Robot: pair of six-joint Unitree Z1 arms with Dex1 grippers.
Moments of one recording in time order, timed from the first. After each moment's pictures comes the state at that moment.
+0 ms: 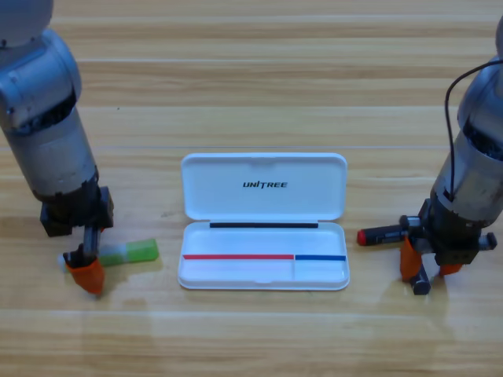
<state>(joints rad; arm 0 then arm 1) -0.58 1.95 -1.19 0.78 0.02 0.76 0.73 2.00 -1.22 0.69 0.01 0.60</state>
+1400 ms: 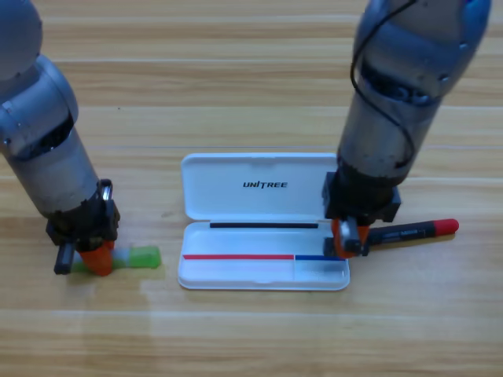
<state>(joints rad) -0.58 1.94 -1.07 0.60 0.03 0.86 0.90 2.12 -1.72 1.07 0.05 -0.71</state>
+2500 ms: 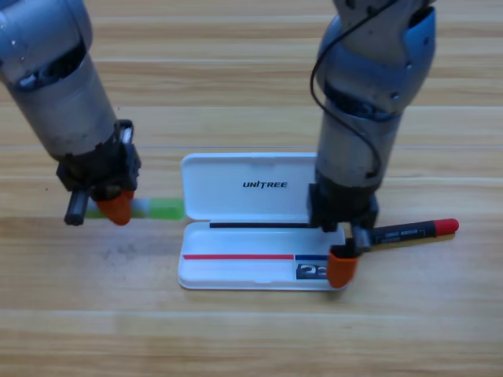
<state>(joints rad) -0.72 1.84 -1.35 0.89 0.12 0.82 0.90 2.23 -1.82 1.10 0.04 -0.72</state>
